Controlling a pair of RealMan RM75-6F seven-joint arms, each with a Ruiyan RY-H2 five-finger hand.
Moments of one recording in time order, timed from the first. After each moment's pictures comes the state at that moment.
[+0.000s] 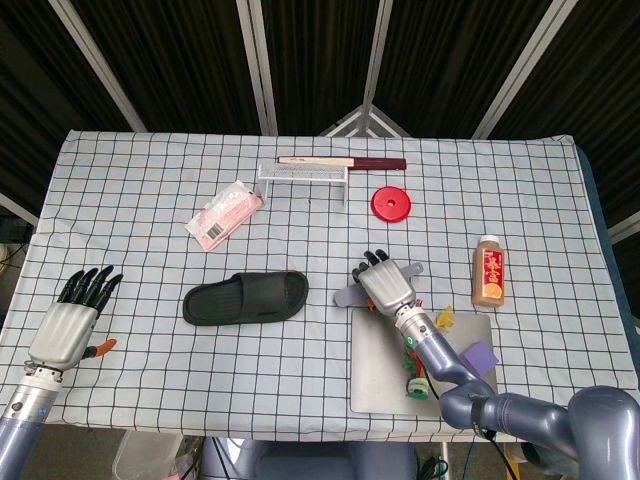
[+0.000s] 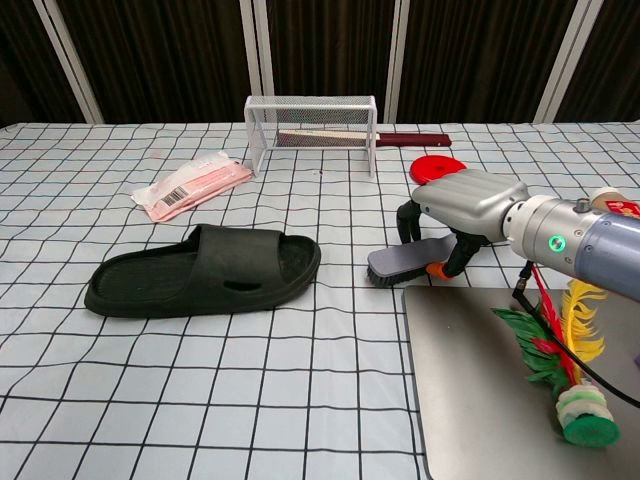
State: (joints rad) left arm -0.24 -1.27 -0.01 -1.46 1.53 1.34 0.15; right arm 0.79 -1.68 0.16 -1.27 -1.16 0.88 -0.48
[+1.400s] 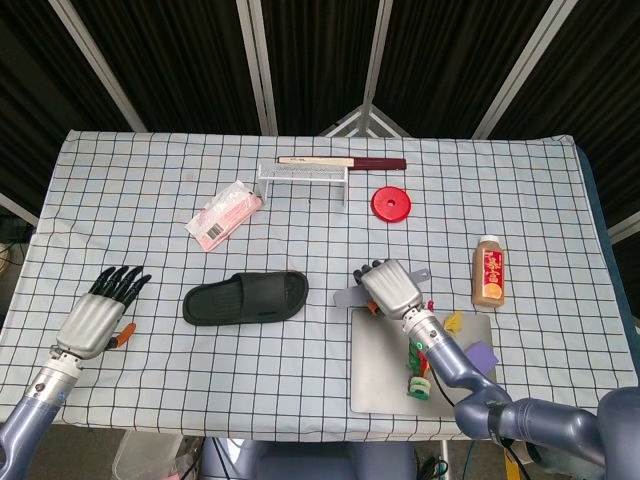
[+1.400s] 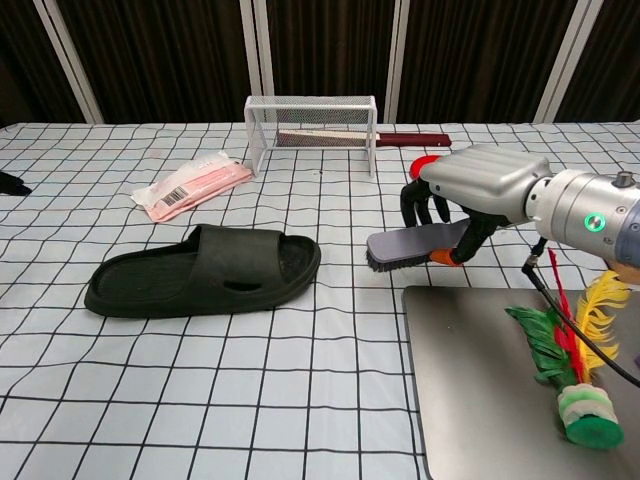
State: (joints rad) left arm -0.35 -1.29 0.00 -1.40 1.55 1.18 0.12; right arm 0.78 -1.55 0.15 -1.46 -1.19 0.92 -0.50
